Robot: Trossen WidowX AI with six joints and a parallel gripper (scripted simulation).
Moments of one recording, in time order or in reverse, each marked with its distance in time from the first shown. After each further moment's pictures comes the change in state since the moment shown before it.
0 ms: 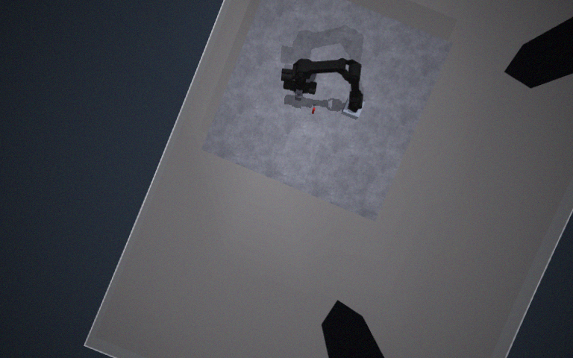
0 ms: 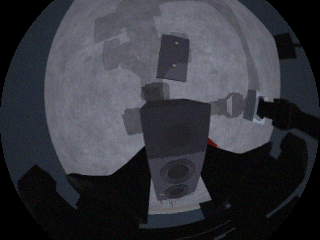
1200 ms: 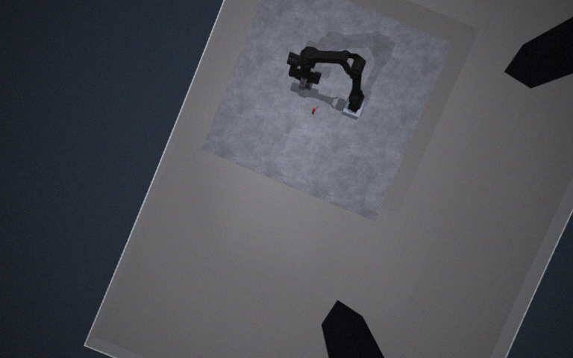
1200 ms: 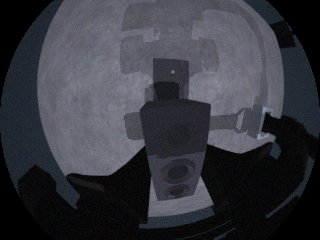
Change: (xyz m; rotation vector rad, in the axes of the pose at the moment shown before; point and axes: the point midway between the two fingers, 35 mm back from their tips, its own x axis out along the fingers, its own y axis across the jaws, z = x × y) arm 0.036 -0.014 0.086 0.113 -0.006 0.002
